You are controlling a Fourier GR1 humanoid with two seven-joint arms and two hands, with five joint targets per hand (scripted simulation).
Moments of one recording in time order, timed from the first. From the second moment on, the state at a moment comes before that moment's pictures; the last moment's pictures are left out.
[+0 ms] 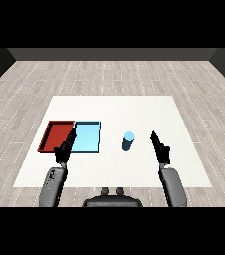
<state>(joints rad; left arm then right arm) -0.02 0.13 -0.07 -1.62 0.00 0.00 0.02 -0.01 -0.14 0.04 -1.54 0.02 0.00 0.01</state>
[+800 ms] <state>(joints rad) 0.01 0.06 0.02 -1.59 0.05 0.01 -0.30 -0.08 -0.01 0.14 -1.45 -0.04 -0.03 -0.27</state>
